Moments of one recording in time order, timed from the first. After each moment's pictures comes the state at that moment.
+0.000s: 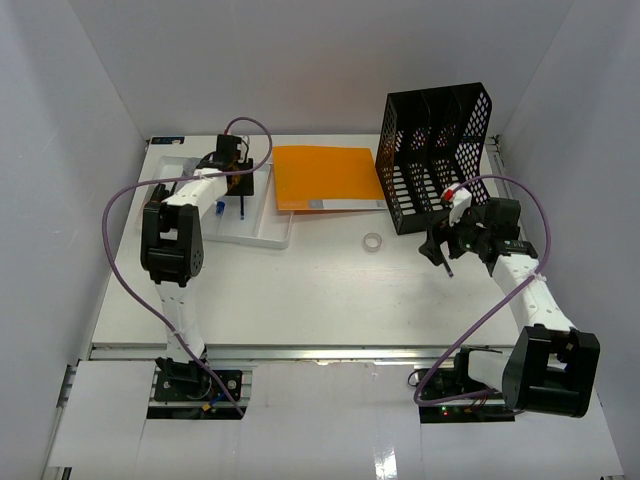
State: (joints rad) left arm -0.15 2.10 1.64 -0.39 -0.10 -0.08; right arm -0.07 1.18 0.76 -0.35 -0.67 -0.47
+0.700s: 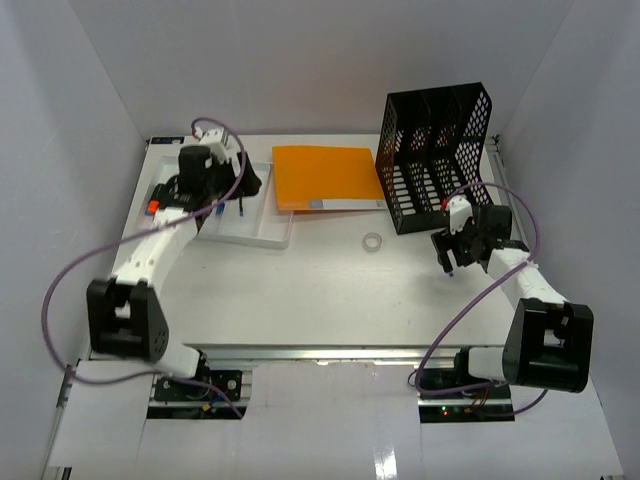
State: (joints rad) left arm -0.15 1.56 1.26 -0.23 0.12 -0.23; right arm -0.08 1.28 0.72 -0.32 -0.27 -0.53
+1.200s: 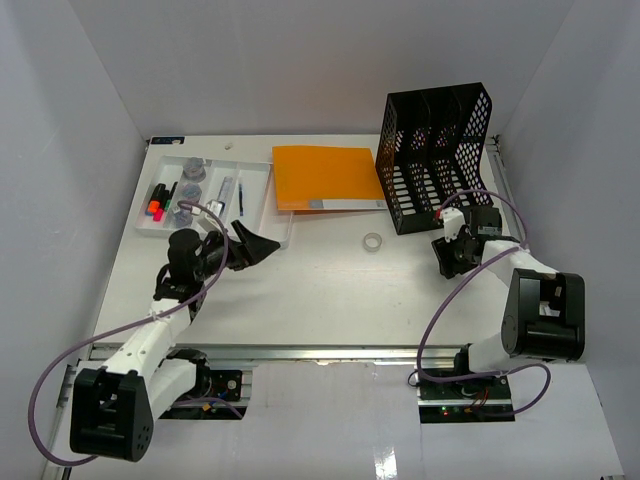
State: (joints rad) left arm -0.14 0.96 0.43 0.28 0.62 -0.73; right arm -0.07 1.46 0.73 -0.35 -0.22 -0.54
